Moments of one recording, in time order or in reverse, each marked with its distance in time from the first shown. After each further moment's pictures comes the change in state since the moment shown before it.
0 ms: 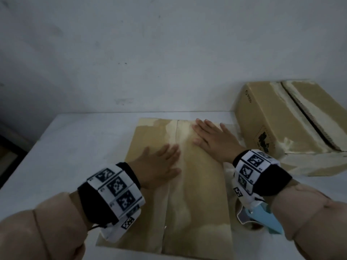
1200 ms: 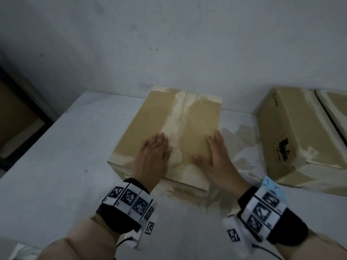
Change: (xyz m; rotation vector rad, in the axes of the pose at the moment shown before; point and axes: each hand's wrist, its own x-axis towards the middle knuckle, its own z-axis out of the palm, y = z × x) left_hand 0.002 -0.006 0.074 -0.437 0.772 -0.363; right_hand -0.045 -0.063 0.040 0.575 0.138 0.050
